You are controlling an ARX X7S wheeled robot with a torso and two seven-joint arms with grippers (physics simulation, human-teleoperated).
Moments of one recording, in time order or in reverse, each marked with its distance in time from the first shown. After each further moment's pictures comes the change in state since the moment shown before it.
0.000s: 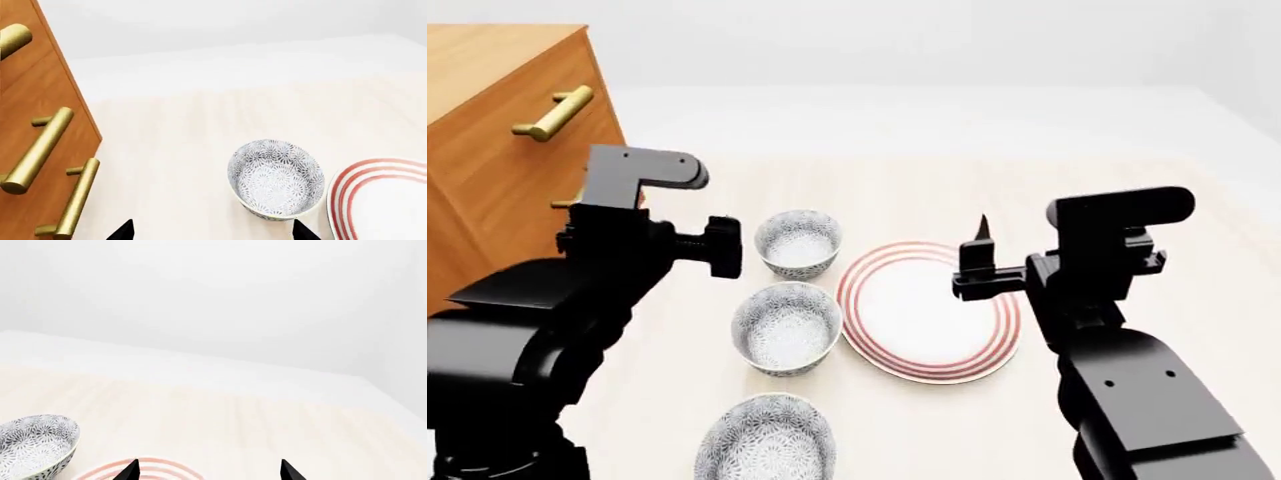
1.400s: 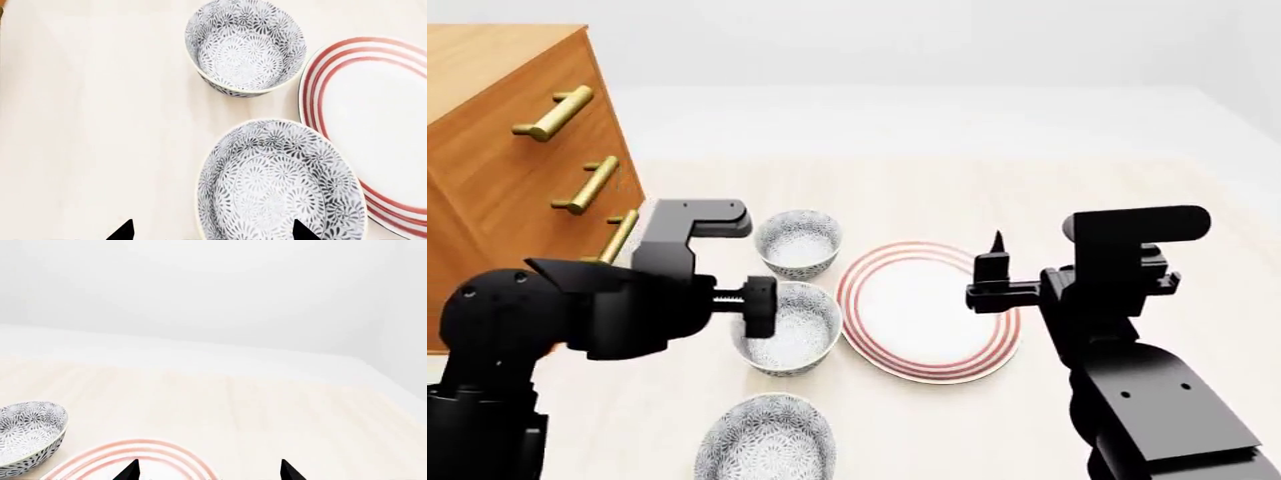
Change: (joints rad) left arm -0.142 -0.147 0.234 -0.416 -1.064 -0.065 -0.786; right arm -0.037 0.014 0.051 -0.019 0.050 0.043 0.032
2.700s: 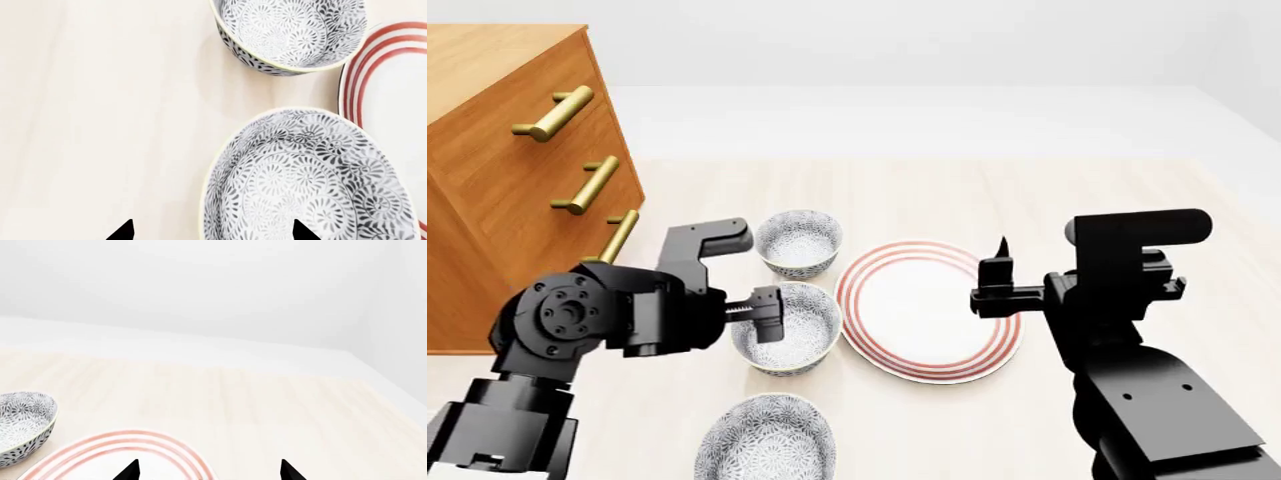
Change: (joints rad) left arm -0.021 0.057 0.081 -0.284 0.092 0.163 0.105; right arm 0.000 0.019 -0.007 -0.008 0.019 0.037 0.036
